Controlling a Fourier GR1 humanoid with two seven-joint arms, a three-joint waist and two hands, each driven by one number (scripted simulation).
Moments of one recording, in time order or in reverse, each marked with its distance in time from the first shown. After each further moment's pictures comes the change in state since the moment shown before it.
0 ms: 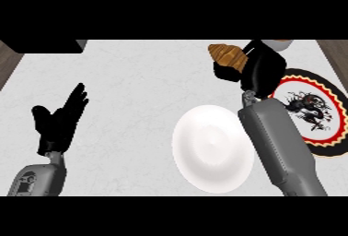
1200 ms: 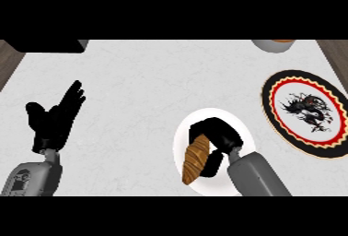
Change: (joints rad) left arm -0.014 0.027 0.008 -0.003 0.020 -0.014 0.016; right arm 0.373 0.051 0.233 -0.044 -0.557 0.684 -0.857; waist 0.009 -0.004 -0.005
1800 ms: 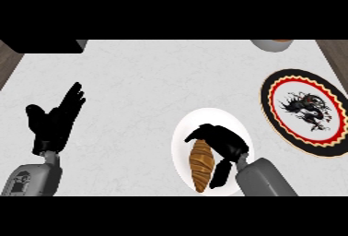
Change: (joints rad) left arm 0.014 0.010 -0.016 0.002 0.017 0.012 -0.011; right arm 0.042 -0.090 0.089 -0.052 -0.053 0.069 -0.078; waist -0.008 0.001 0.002
